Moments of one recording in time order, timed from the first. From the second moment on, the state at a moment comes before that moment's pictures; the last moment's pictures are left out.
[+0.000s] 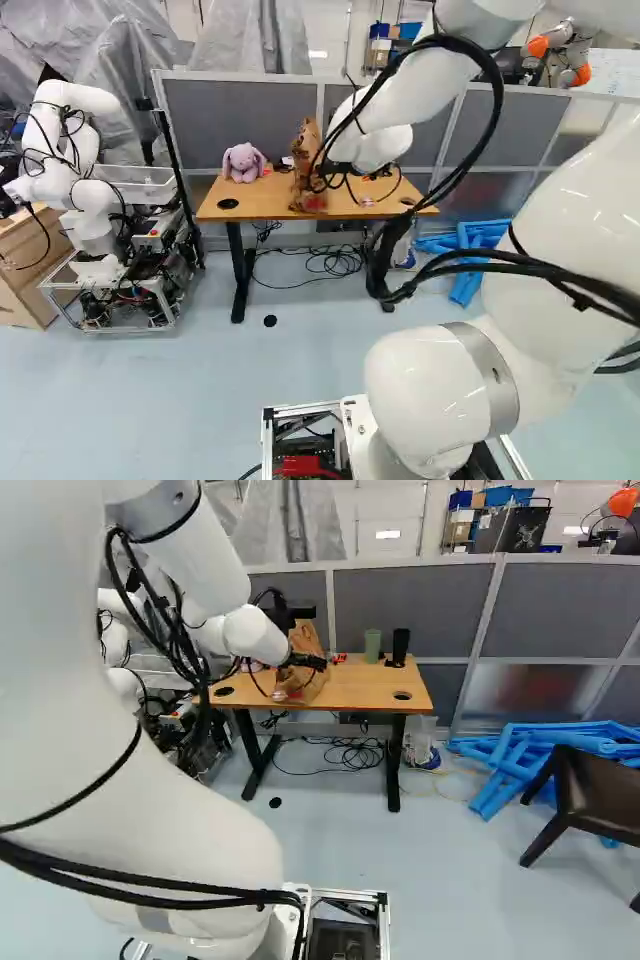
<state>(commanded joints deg) 1.3 6.7 -34.2 3.7 15.6 0.0</state>
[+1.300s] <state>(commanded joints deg) 0.2 14.7 -9.0 0.5 45.3 0.0</state>
